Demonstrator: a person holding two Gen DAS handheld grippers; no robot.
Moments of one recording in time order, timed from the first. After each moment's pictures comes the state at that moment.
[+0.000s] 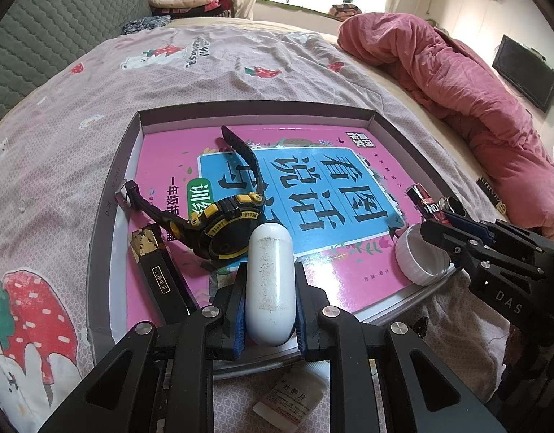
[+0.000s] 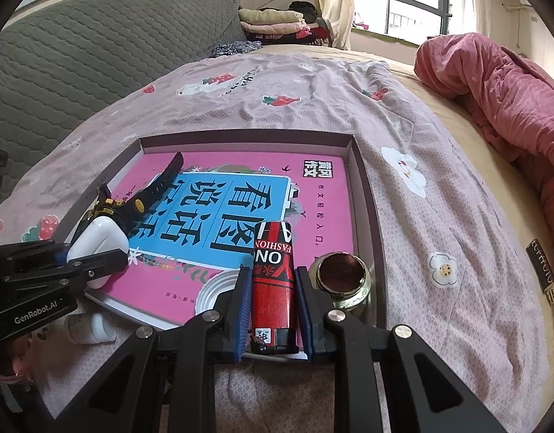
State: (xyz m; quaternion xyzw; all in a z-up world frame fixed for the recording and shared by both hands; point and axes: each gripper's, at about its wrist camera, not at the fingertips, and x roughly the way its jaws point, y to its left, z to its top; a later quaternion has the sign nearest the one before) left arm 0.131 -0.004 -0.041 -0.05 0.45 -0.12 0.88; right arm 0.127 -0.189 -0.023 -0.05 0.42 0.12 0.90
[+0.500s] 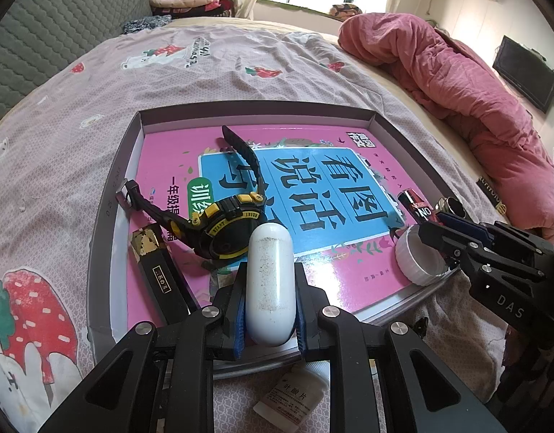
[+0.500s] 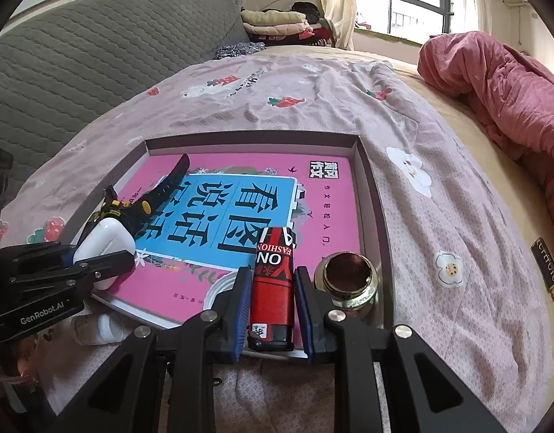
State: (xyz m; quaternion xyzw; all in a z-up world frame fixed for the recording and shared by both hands) left arm 0.130 -0.004 -0.041 -0.05 0.45 -0.12 0.88; right arm 0.124 -0.185 -0.022 -0.04 0.41 0.13 0.90
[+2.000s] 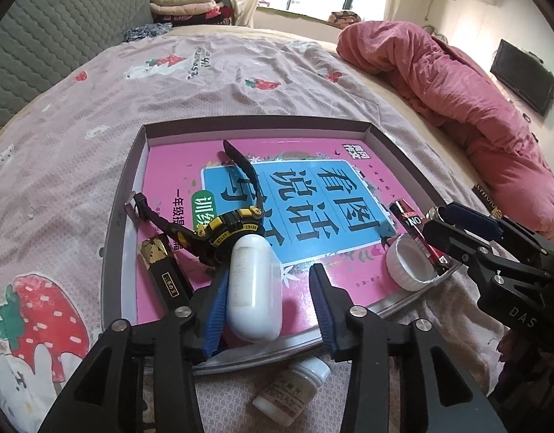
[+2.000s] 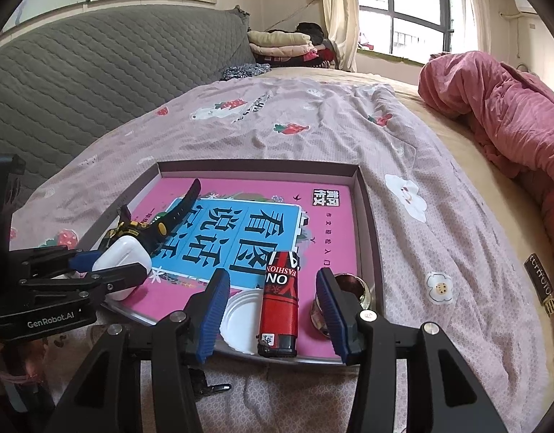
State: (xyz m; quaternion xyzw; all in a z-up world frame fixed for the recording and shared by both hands) left arm 0.123 -0.001 -0.027 -0.05 0.43 -0.12 0.89; right arm 0.112 -0.188 -0.003 -0.04 0.37 0.14 0.92
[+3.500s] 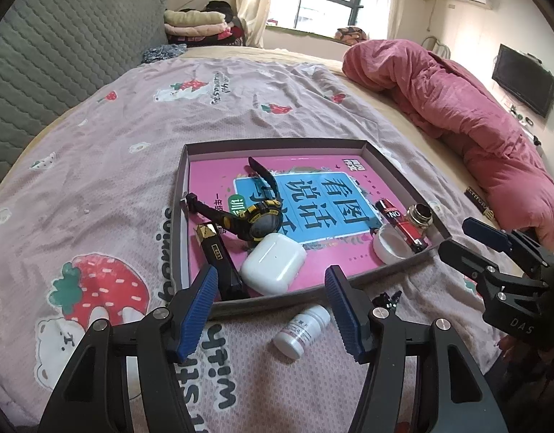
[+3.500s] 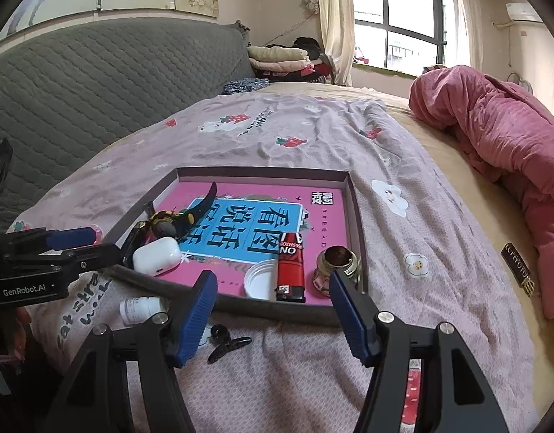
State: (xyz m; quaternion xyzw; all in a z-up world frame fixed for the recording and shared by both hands) left arm 0.061 0.022 0.014 -0.04 0.40 -0.10 0.91; right arm 0.055 -0.188 0.019 -0.05 0.35 0.13 0.93
